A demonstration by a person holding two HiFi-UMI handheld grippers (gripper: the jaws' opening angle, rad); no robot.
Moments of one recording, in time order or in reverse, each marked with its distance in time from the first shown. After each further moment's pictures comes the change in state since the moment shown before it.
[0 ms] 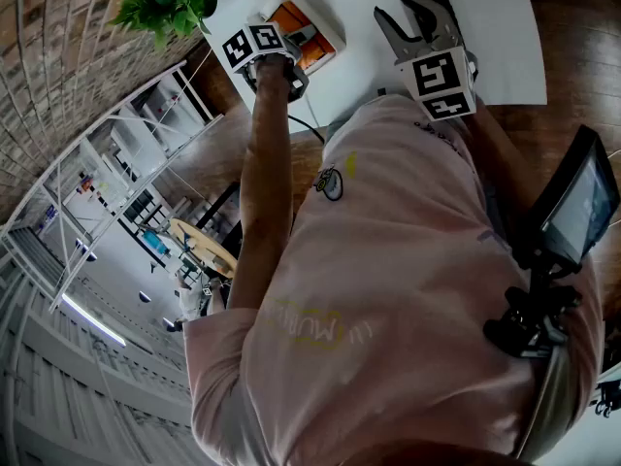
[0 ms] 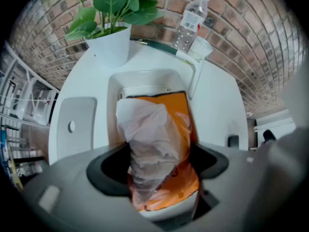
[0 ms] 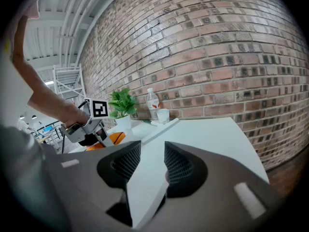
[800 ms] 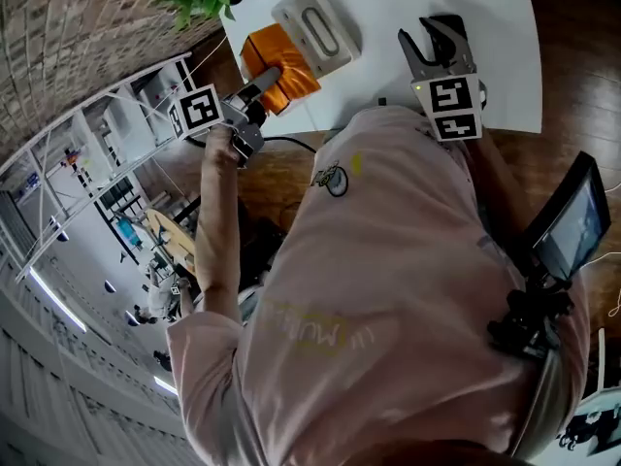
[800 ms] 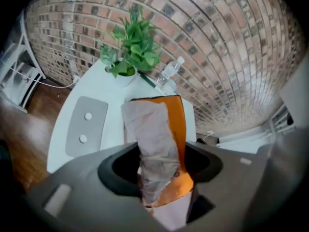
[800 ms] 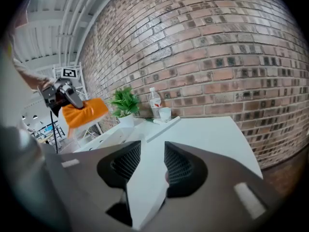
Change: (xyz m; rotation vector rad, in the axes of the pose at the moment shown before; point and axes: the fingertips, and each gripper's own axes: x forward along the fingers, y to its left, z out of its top) left arm -0.182 -0.017 -0.031 -0.115 -0.146 -0.461; right arm -0.011 0.024 0.006 0.045 0.026 0.022
